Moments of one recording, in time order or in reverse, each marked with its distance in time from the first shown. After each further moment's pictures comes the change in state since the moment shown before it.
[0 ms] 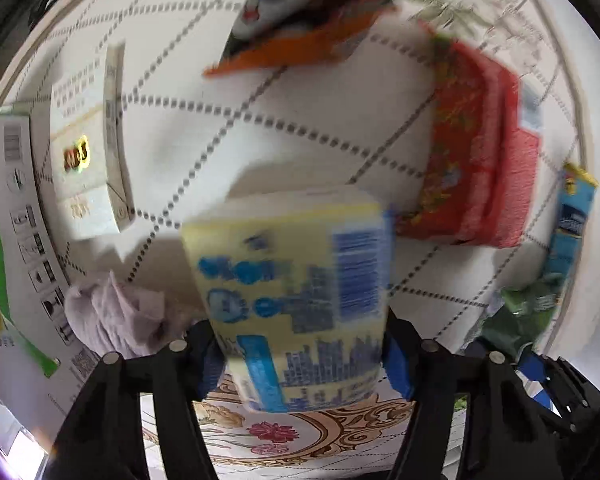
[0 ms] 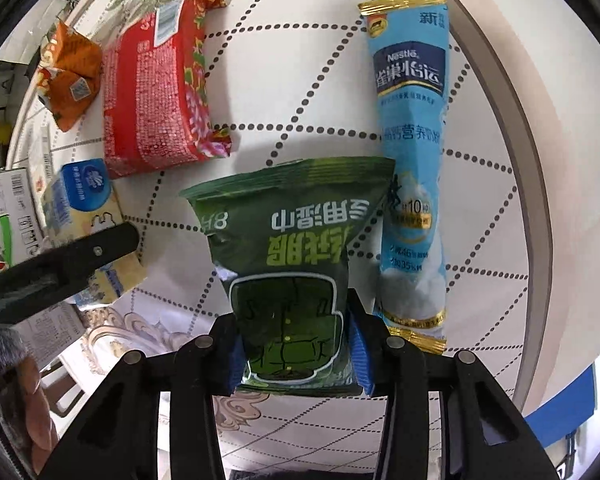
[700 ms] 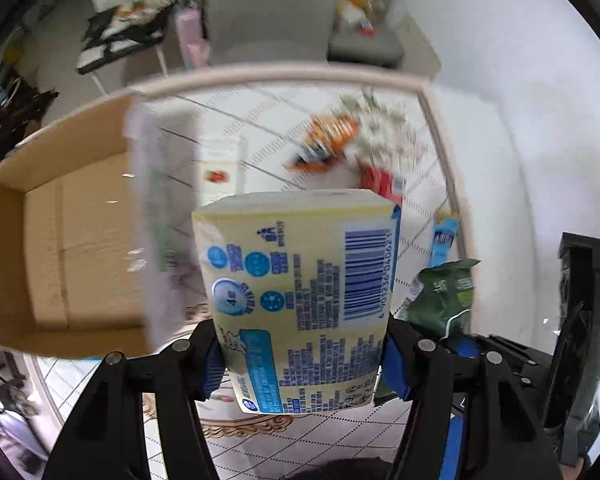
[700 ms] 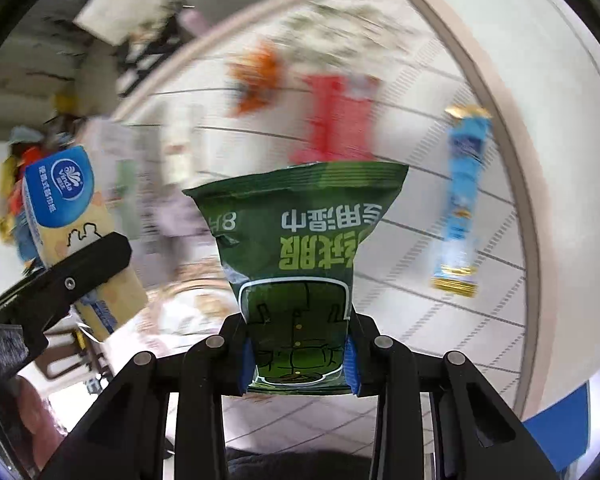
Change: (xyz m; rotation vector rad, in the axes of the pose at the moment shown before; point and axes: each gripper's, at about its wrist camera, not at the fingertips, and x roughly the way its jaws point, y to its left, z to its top) left arm -0.179 0.084 -0.147 -0.106 -0.421 -0.205; right arm -0.109 0.098 -0.085 -0.246 -0.193 0.181
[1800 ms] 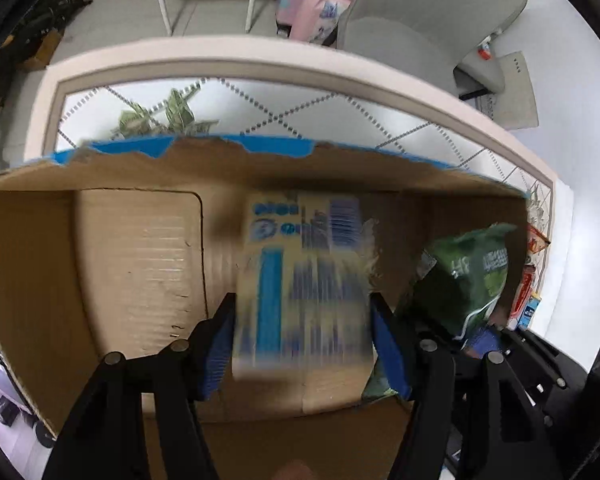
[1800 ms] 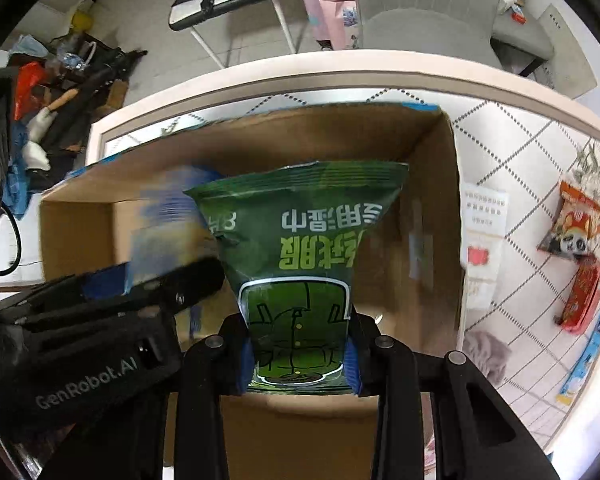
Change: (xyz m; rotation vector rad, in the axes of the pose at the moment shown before) left arm 0.082 0.283 0.121 -0.221 0.245 -0.067; right arm 0.198 0.327 0.128 -0.226 0.104 -0.217
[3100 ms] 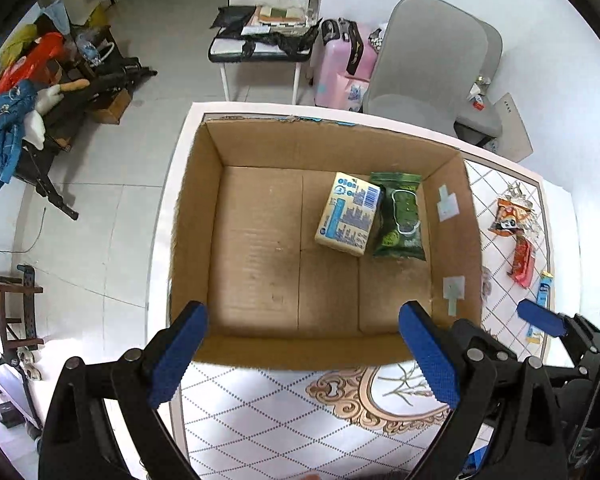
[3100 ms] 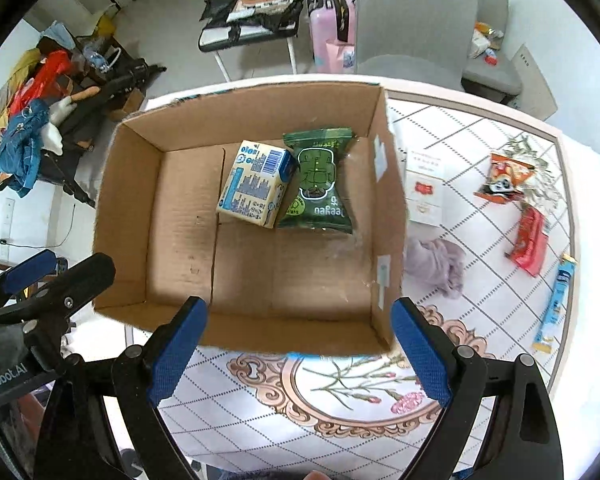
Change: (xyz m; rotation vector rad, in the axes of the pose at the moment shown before) left arm -0.132 0.020 -0.180 0.019 -0.386 0.173; right arm -0.116 0.021 -0.166 -0.076 -0.207 -0.059
